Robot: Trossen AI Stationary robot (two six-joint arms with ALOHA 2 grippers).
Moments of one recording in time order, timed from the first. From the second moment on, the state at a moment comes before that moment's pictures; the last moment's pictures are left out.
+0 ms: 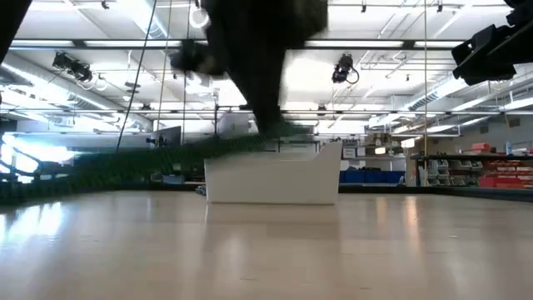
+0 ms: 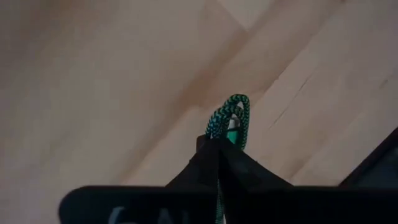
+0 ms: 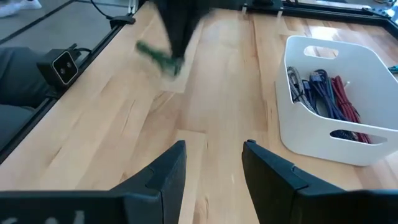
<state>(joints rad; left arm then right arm) -0.37 2.18 1.92 -1.05 -0.03 -1.09 0.74 0.84 0.36 -0.07 0.56 0.26</state>
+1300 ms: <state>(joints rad) 0.08 2.17 1.88 -0.94 -0.30 0.28 0.74 0.84 0.36 0.03 0.67 0.29</state>
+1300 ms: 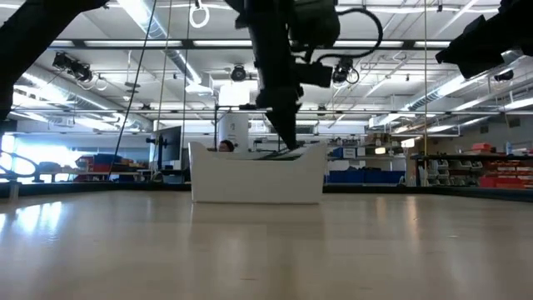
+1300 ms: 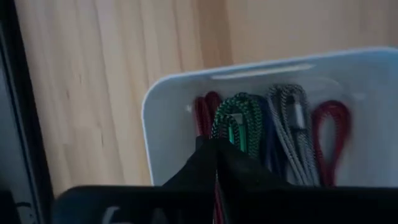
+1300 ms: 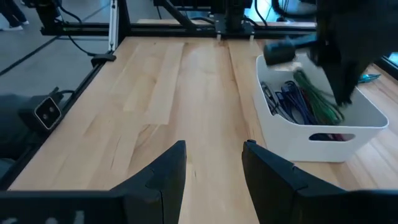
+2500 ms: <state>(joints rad) 0.14 1.21 1.08 -1.35 -0.91 -1.00 0.40 0.98 0.36 0.33 0.45 0.07</state>
